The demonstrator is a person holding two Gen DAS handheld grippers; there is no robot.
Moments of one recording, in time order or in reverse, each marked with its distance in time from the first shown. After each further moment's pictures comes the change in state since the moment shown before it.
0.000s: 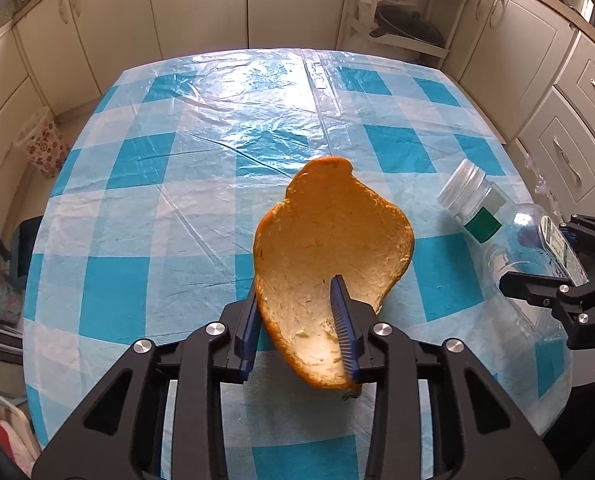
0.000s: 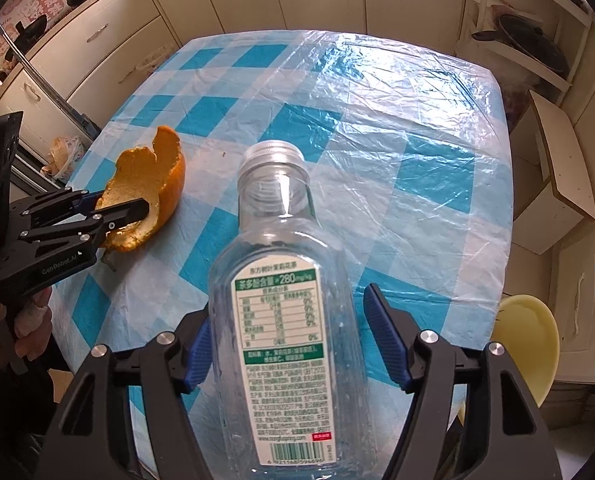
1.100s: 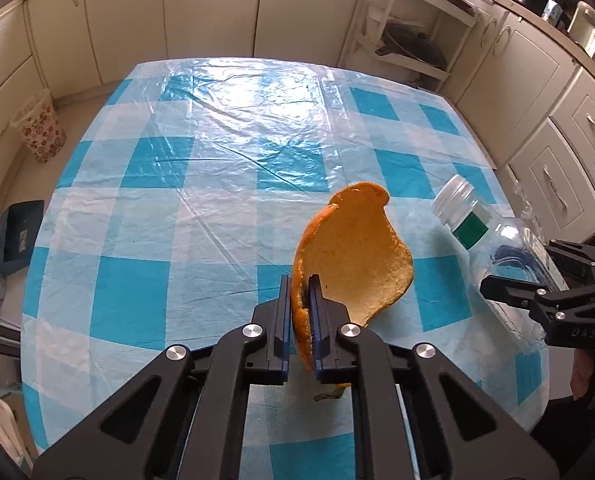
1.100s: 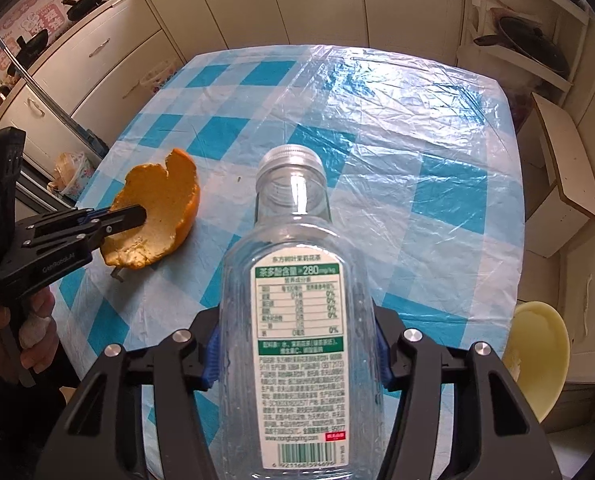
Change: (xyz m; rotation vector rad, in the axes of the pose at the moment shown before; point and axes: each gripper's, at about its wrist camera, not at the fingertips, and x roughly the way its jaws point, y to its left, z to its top) left arm -0.013 0.023 0.005 -0.067 -0.031 -0.067; right arm -0.002 0.005 0.011 0.035 -0.024 0.030
